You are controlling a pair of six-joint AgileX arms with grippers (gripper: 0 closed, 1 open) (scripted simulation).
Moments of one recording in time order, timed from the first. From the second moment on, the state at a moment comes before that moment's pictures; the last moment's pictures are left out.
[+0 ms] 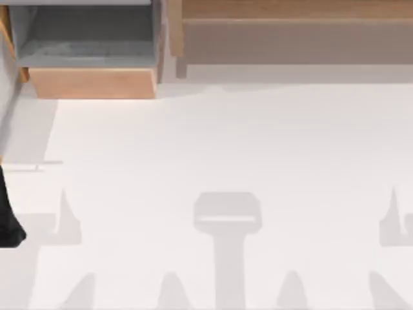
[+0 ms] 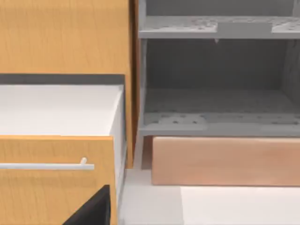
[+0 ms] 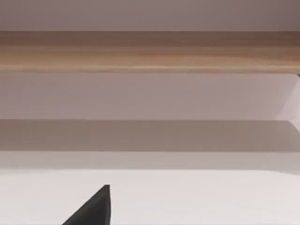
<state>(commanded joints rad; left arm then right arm) 0.00 0.00 0.00 0.00 0.00 0.00 0.00 0.00 0.00 0.00 0.00 0.00</state>
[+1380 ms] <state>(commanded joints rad) -0.60 0.90 0.61 0.30 -0.60 0.02 0.00 0.00 0.00 0.00 0.00 0.00</state>
